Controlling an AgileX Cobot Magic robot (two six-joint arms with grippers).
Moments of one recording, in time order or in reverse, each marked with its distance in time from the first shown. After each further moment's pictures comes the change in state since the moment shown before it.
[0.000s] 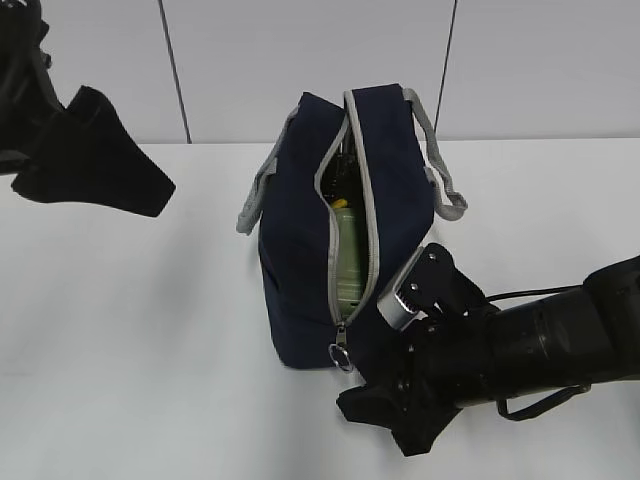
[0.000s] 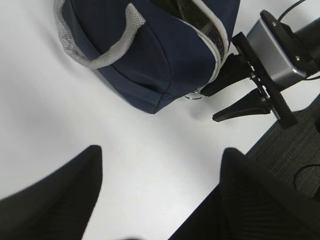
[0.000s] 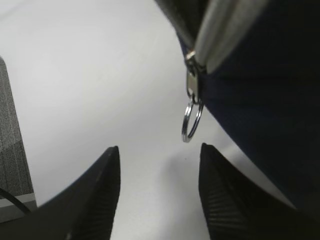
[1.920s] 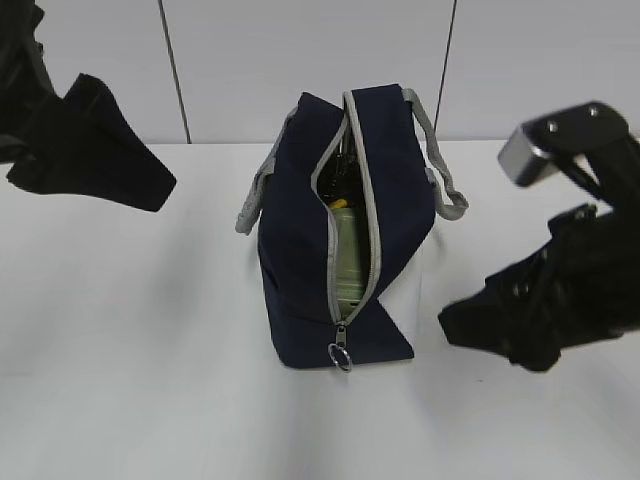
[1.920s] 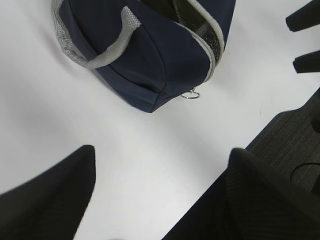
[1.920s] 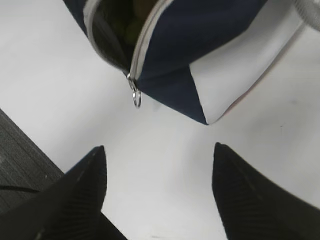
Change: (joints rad) left arm 0.000 0.003 -0.034 0.003 0.036 -0.016; right arm 0.000 -0.608 -0.103 -1.269 -0.076 1.651
